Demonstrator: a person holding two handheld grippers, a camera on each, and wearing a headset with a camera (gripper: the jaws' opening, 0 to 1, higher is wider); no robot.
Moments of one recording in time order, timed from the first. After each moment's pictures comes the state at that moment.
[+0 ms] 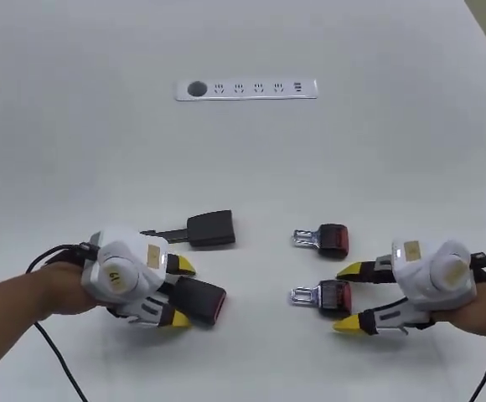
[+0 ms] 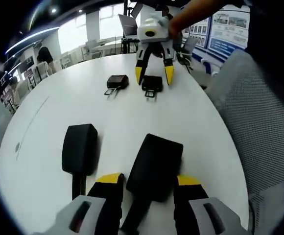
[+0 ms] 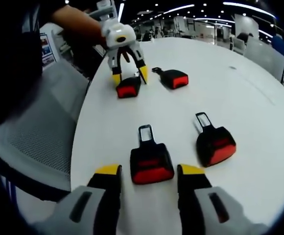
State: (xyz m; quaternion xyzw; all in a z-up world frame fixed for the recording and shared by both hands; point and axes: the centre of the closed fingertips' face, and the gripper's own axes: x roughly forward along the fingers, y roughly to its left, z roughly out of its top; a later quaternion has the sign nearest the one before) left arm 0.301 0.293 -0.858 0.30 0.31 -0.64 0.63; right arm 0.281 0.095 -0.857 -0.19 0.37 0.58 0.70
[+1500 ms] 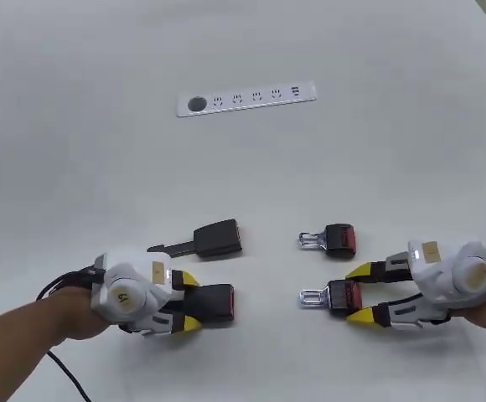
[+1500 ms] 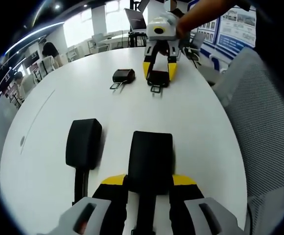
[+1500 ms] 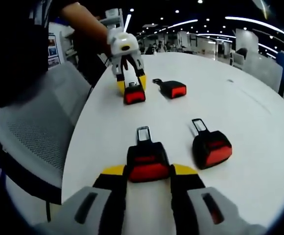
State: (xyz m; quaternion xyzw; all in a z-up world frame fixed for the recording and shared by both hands) left arm 0.303 0.296 -0.861 0.32 0.34 -0.61 0.64; right arm 0.287 0.092 -0.859 -0.17 0.31 0.59 0.73
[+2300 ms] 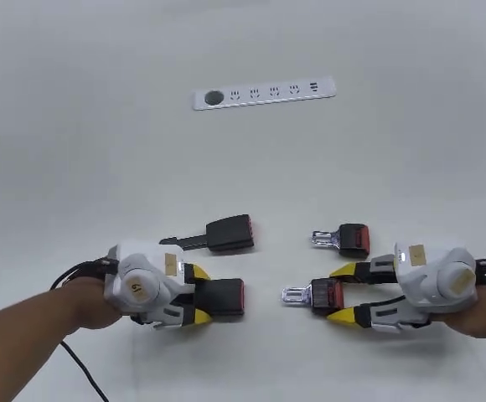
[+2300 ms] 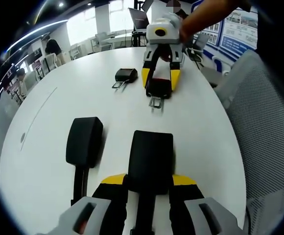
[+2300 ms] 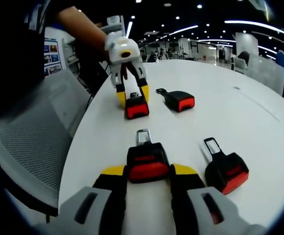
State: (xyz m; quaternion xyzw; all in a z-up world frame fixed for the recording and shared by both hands) left arm 0.303 0.297 -0.861 0.31 0.34 -0.60 0.65; right arm 0.291 0.139 -0.857 -0.14 0.28 0.61 0.73
